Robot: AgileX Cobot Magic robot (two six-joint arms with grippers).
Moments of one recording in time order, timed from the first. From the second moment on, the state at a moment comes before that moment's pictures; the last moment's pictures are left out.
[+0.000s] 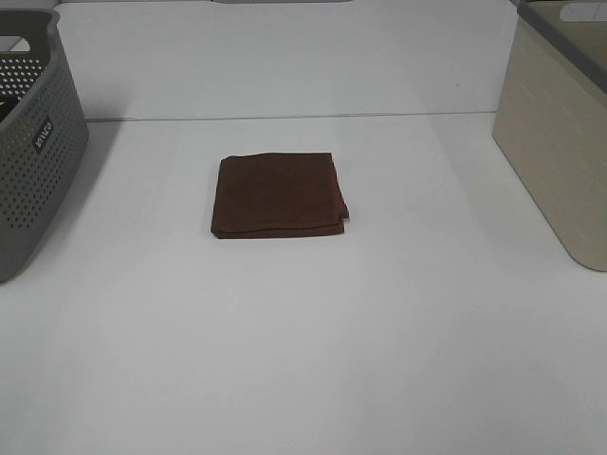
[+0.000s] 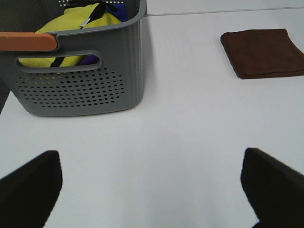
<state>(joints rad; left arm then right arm) 0.02 0.00 -0.50 -0.06 1.05 0.04 0.00 -0.01 -0.51 0.02 1.06 -0.01</state>
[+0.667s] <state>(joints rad) 0.02 0.00 -0.50 -0.06 1.05 0.04 0.00 -0.01 -0.51 0.02 1.06 -0.01</state>
